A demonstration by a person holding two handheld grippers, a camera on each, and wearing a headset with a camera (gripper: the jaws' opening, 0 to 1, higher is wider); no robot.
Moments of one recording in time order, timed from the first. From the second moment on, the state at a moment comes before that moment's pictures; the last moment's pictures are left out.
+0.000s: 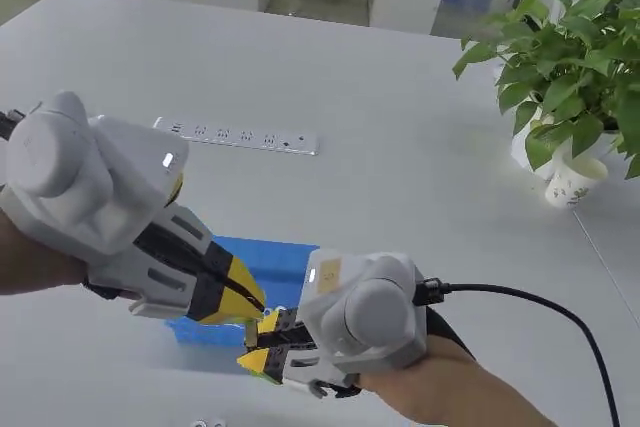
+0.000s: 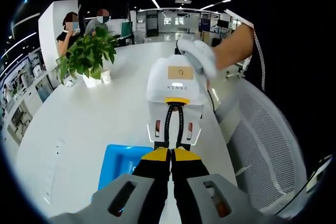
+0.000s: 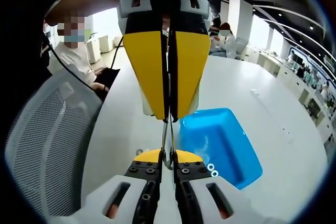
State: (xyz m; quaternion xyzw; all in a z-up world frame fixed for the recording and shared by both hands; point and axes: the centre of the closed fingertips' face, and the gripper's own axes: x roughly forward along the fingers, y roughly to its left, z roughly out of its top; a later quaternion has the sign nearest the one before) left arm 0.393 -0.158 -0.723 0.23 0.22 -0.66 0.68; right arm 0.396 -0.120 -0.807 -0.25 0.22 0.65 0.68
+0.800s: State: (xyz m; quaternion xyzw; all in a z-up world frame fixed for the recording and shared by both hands) left arm 0.433 -0.160 -0.722 0.25 0.22 -0.66 0.68; right arm 0.439 -0.122 -0.806 -0.25 0.22 0.64 0.69
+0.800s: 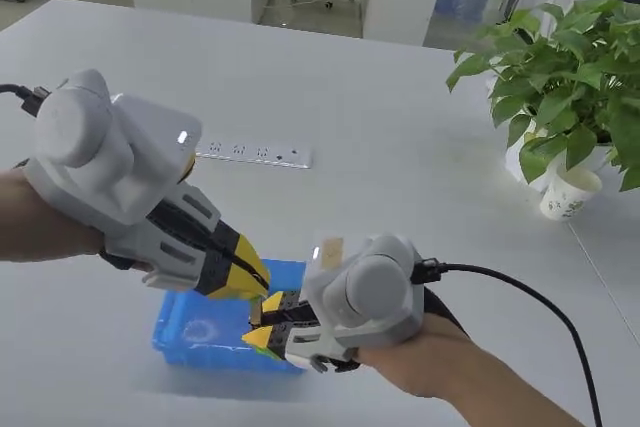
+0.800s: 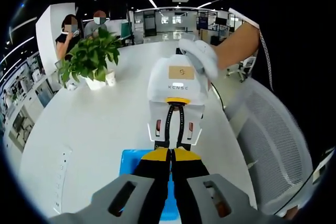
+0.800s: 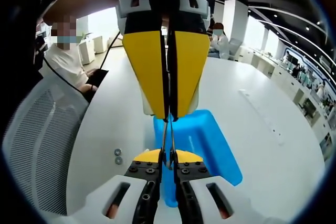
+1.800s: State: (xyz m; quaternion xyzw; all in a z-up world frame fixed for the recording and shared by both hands) left arm 0.467 -0.159 -0.767 0.23 0.24 -0.65 0.68; right arm 0.467 -0.124 -0.853 -0.24 0.28 0.63 0.69
